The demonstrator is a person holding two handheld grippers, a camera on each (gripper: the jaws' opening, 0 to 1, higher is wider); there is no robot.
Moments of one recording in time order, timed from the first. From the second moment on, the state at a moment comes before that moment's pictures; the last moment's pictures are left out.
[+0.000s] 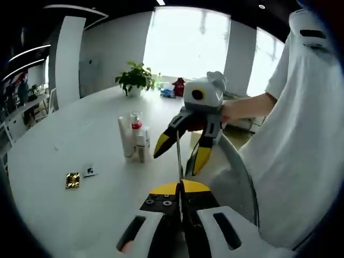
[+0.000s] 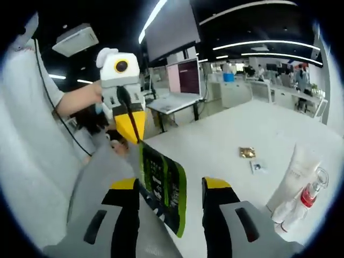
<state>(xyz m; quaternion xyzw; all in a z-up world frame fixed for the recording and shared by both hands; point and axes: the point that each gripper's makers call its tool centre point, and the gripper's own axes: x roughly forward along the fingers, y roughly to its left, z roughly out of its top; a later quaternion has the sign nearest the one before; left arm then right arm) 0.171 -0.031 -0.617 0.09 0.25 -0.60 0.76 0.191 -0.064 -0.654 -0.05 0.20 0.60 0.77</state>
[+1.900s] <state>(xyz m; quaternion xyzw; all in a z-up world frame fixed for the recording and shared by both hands) 0.196 -0.044 -0.541 -0.33 0.06 -0.44 0.84 0.204 -0.079 -0.536 0.61 0.00 0.39 0.69</state>
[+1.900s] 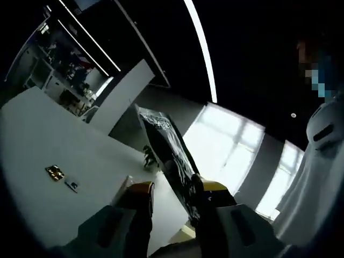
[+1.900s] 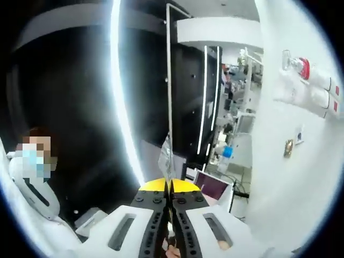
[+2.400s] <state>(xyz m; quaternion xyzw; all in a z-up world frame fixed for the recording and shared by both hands) 0.191 -0.036 -0.537 -0.38 0.09 -0.44 0.81 0.200 -0.071 -0.543 0.59 0.02 0.39 0.70</state>
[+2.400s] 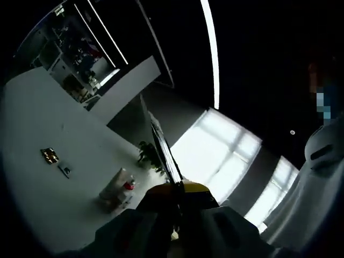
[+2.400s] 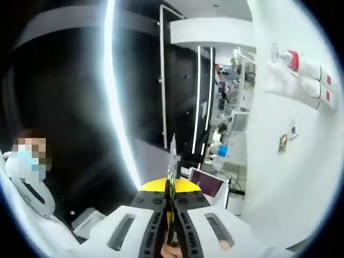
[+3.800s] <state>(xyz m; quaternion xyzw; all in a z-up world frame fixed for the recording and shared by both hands) 0.196 -0.056 -0.607 -0.39 0.28 -0.47 0.74 0.202 -0.090 -0.593 0.49 0.20 0.48 0.70</state>
